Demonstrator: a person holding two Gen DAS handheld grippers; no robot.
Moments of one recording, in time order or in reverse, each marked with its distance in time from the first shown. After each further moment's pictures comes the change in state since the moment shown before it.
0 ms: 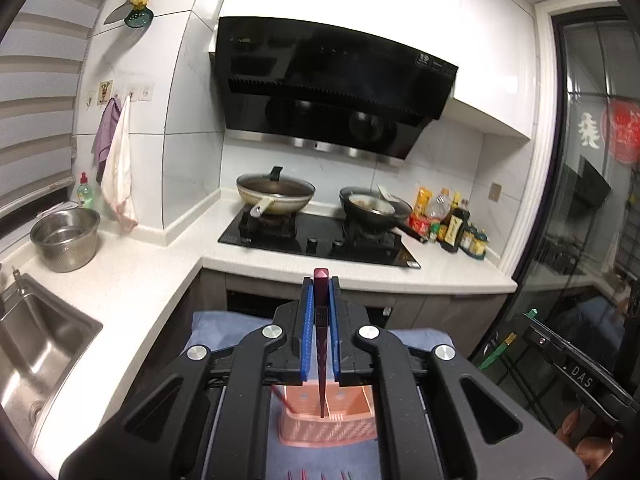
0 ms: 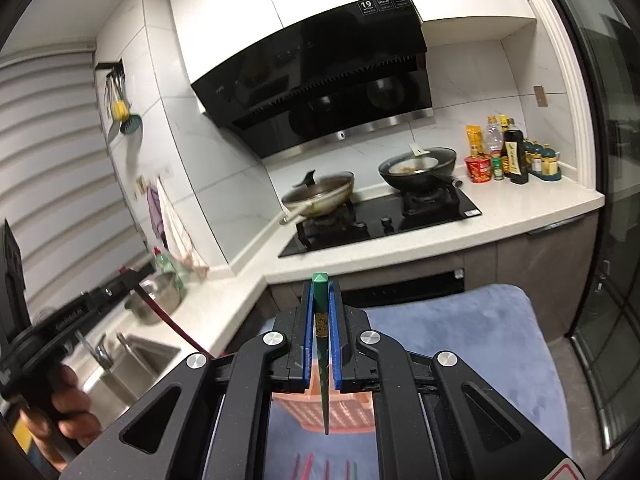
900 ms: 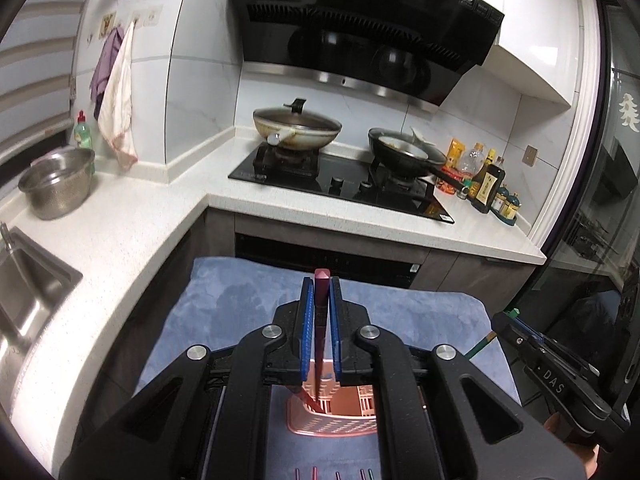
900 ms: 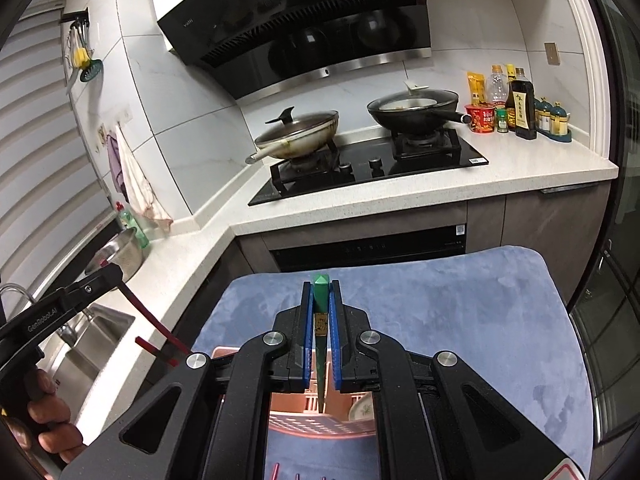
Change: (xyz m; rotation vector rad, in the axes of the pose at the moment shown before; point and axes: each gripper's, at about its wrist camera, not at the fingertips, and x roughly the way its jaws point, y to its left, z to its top) left arm 0.101 0.032 -0.054 -0.064 0.208 0.050; right arm 0.119 -0.022 -0.050 -0.023 0.206 -0.077
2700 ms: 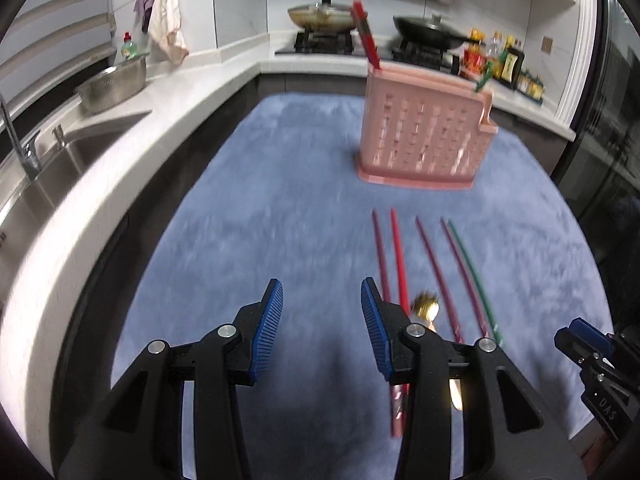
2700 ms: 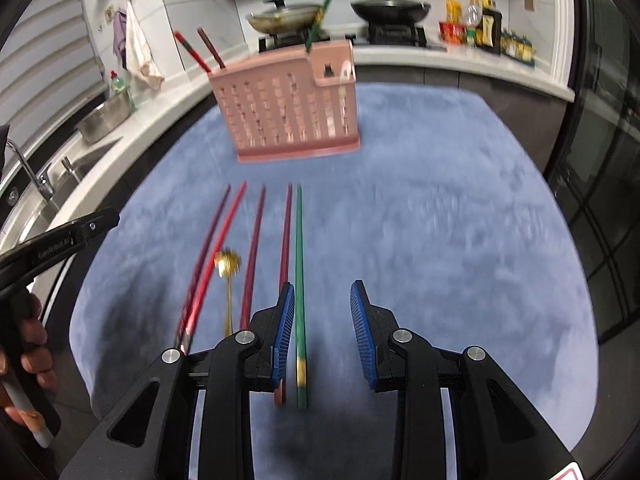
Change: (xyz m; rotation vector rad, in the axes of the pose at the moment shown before) left arm -0.091 0.044 -0.252 0.097 0.279 0.171; right arm -0.121 -0.004 -0.272 -0.069 0.308 -0.142
